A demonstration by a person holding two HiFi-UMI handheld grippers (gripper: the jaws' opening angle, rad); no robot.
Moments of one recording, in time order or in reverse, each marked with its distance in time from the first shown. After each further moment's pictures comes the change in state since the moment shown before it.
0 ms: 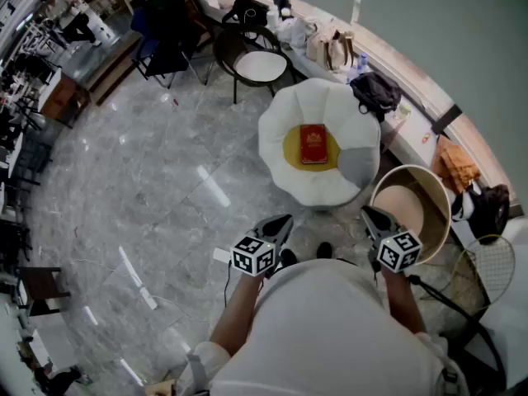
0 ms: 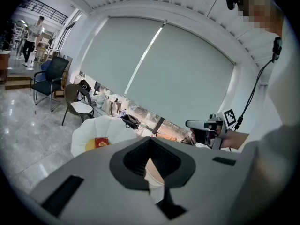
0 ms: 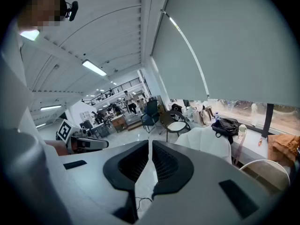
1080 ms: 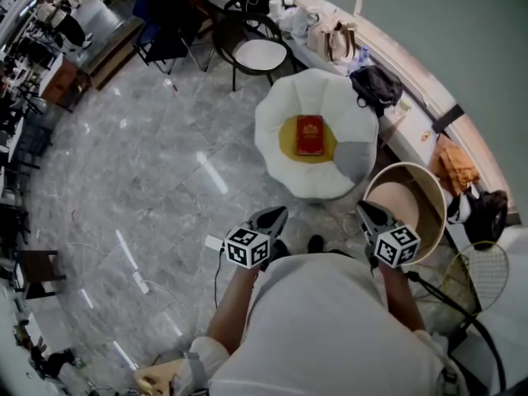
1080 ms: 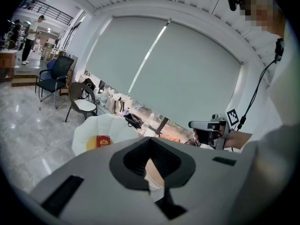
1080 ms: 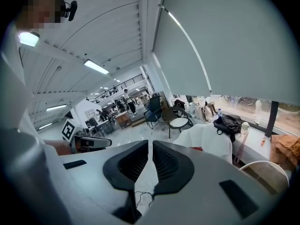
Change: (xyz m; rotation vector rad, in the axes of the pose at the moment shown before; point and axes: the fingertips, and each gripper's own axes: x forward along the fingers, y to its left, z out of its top) left arm 0.032 -0.011 -0.005 -0.036 -0.003 0.059; right arm -0.007 -0.034 0.000 0.000 0.051 0.065
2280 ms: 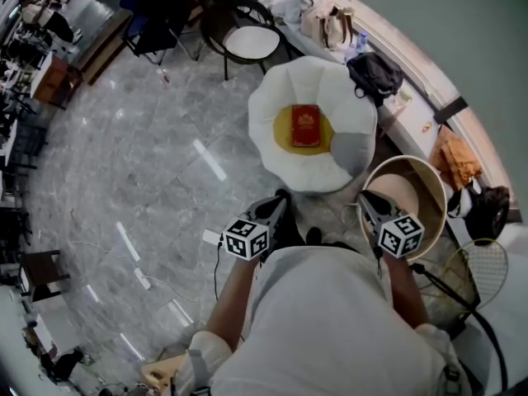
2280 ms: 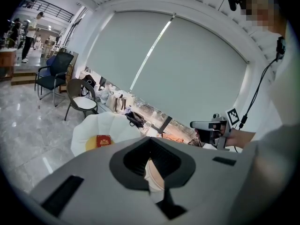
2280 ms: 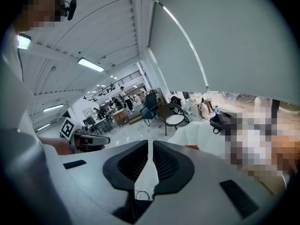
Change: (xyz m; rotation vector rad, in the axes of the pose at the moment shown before) left arm 0.056 0.026 0.021 -0.020 0.038 0.015; right arm 0.029 -0.062 0.014 0.022 0.051 -0.019
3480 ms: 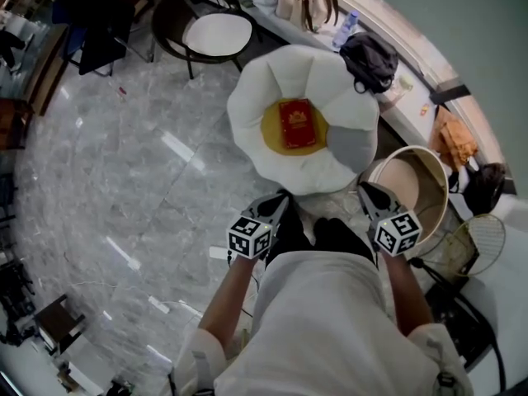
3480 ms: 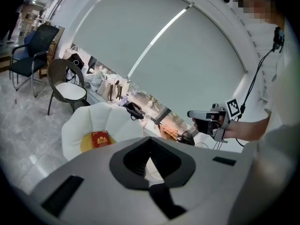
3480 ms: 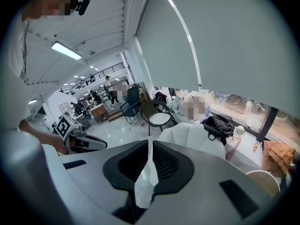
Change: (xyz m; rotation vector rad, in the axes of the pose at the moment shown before) left arm 0.102 0.186 0.073 -0.027 0.213 -0.206; right arm 0.195 -0.038 0.070 0.024 0.070 -0.247
